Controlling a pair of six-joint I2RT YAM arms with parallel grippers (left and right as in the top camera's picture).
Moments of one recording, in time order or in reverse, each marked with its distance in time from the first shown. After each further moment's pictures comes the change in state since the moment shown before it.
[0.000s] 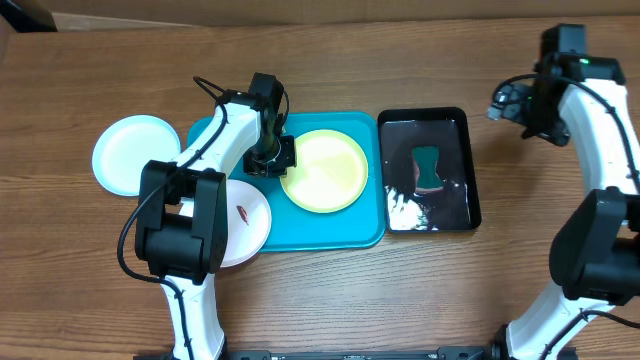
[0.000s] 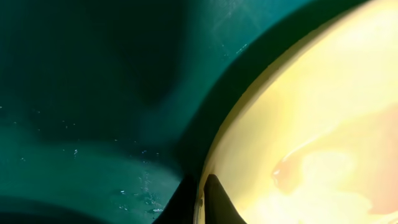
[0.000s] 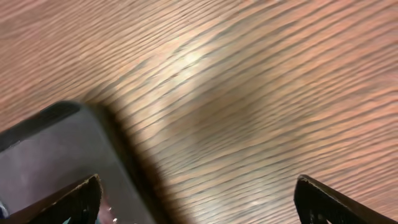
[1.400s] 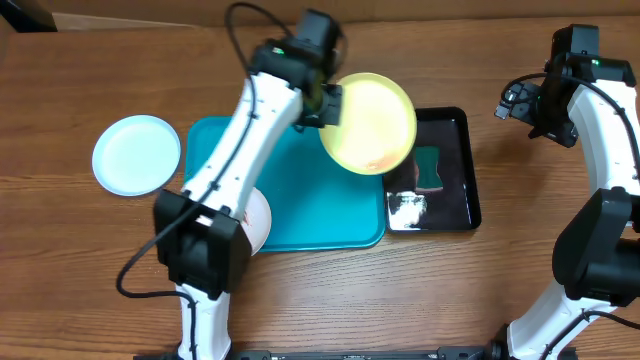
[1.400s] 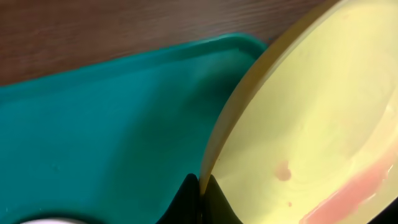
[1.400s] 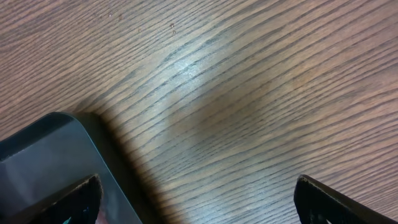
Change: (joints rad) left arm -0.240 -0.033 0.508 -0.226 -0.172 0.045; right arm -0.027 0.000 0.000 0.010 -0.001 0.000
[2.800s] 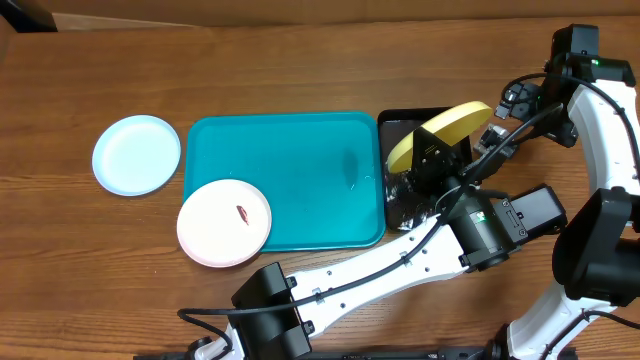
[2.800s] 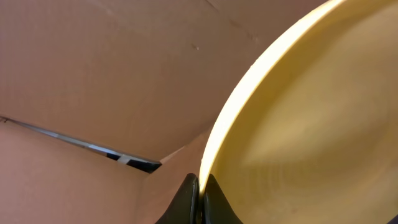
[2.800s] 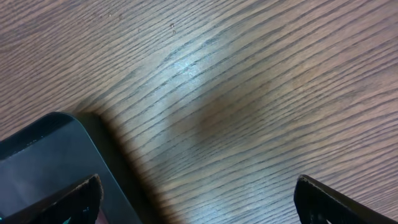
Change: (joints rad) left arm -0.726 -0.002 0.001 0.037 -1.366 -0.011; right arm 0.000 0.000 0.000 0.000 0.000 0.000
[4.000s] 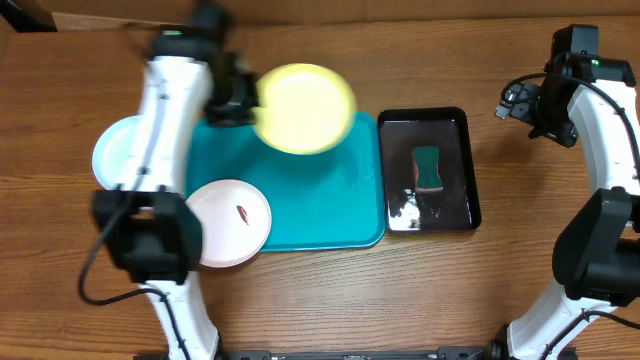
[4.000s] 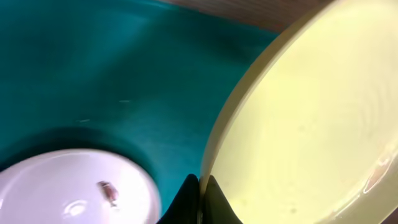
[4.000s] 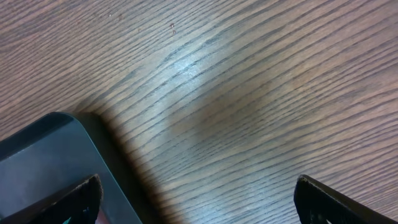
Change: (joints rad) left arm 1.151 -0.001 0.000 -0.229 1.672 -0.056; right arm 0.000 0.000 0.000 -0.001 0.000 -0.001
